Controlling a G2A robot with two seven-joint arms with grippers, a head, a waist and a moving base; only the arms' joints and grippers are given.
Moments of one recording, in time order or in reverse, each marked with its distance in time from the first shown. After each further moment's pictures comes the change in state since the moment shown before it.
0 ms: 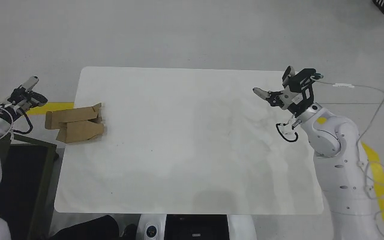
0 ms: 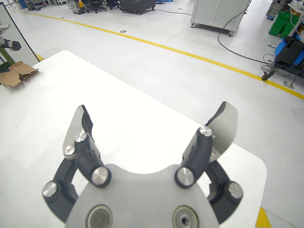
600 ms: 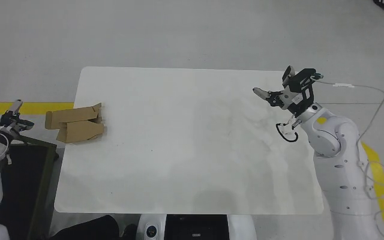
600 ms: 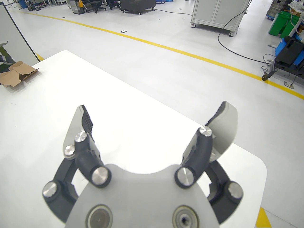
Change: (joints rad) left arm 0.065 -0.007 -0.011 0.223 0.023 -0.037 0.178; right arm 0.000 0.000 0.000 0.000 0.000 0.000 0.000
